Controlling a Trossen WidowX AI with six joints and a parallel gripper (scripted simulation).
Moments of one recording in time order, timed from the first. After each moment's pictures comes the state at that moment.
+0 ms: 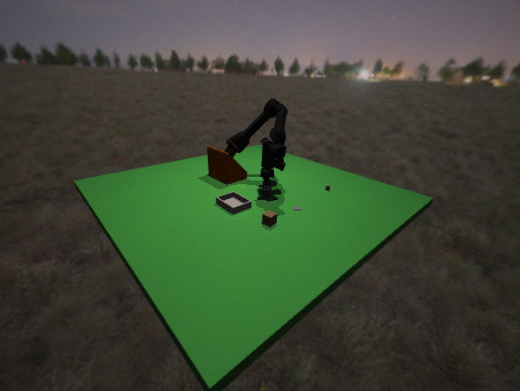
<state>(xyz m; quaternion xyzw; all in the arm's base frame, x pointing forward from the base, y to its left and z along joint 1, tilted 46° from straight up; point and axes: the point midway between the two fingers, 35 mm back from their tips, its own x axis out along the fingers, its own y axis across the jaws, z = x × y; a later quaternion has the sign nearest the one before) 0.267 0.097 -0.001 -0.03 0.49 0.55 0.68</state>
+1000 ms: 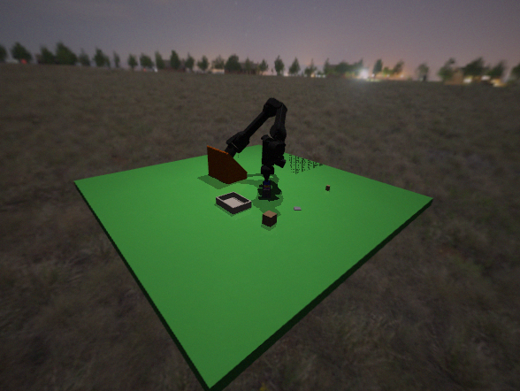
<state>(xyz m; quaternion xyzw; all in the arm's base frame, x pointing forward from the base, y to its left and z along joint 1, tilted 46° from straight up) 0.269 0.087 0.010 -0.03 0.49 0.55 0.68</state>
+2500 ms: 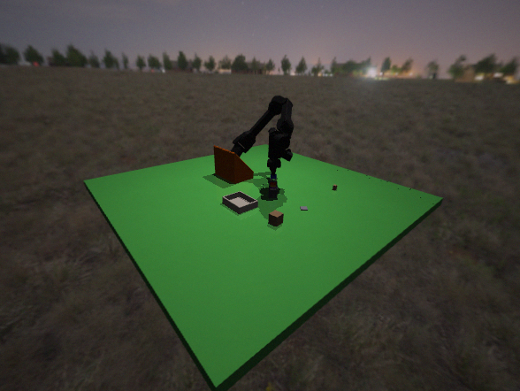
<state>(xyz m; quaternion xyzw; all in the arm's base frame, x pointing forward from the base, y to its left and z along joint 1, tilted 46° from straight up) 0.270 0.065 0.031 -0.03 0.49 0.55 0.68</state>
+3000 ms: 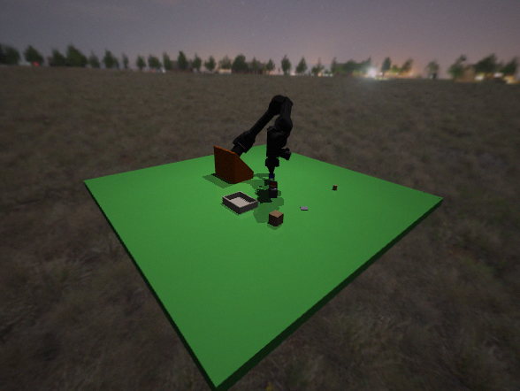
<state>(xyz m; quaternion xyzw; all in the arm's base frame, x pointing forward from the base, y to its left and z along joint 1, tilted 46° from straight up) 0.284 0.042 0.022 -0.03 0.49 0.55 0.68</state>
